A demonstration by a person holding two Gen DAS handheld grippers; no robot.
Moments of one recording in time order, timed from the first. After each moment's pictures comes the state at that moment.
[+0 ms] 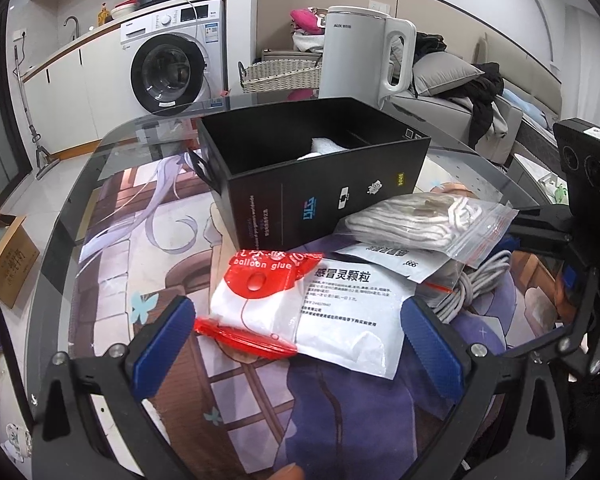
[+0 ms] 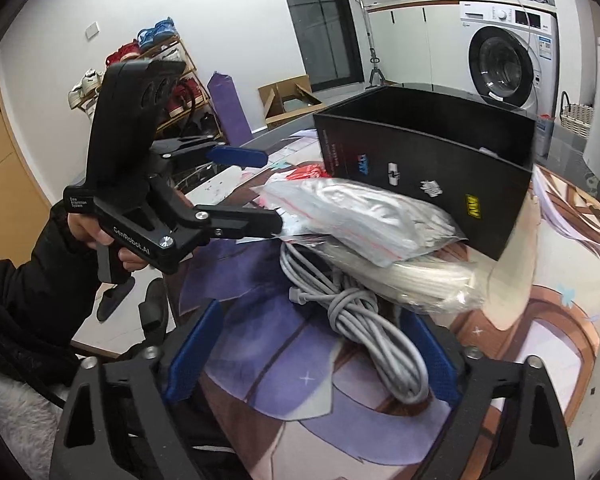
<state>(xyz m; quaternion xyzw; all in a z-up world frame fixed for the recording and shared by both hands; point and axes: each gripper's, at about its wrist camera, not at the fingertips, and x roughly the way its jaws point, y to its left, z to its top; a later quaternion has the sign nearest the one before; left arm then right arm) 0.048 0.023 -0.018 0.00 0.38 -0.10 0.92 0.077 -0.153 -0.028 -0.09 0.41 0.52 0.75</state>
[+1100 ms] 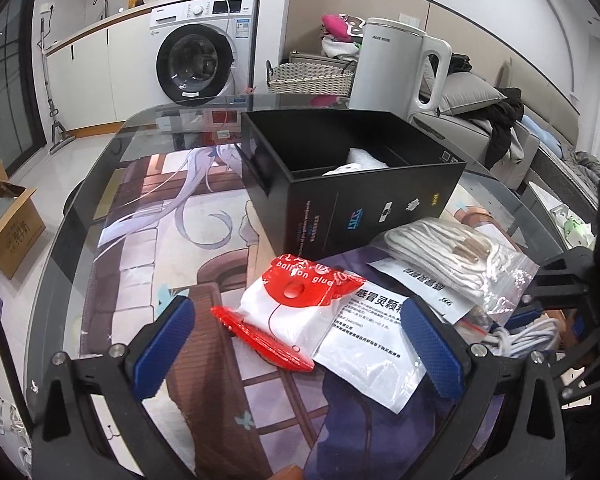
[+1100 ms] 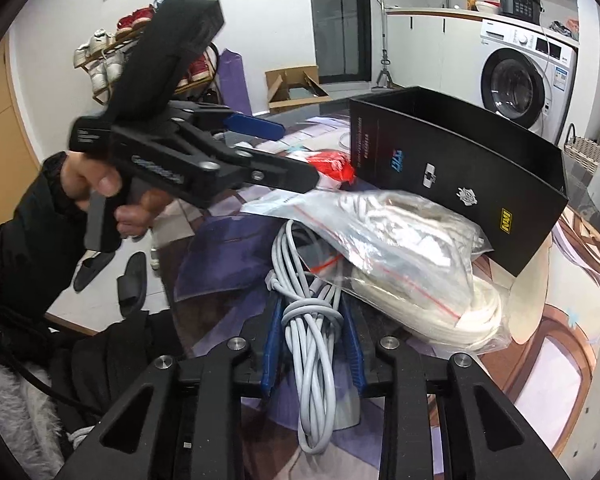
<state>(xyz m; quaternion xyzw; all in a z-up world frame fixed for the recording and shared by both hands) 0.051 0.050 -0.019 -0.04 0.37 -0.06 0.93 0.058 -0.139 -0.030 -0.15 0.38 0.52 0.75</state>
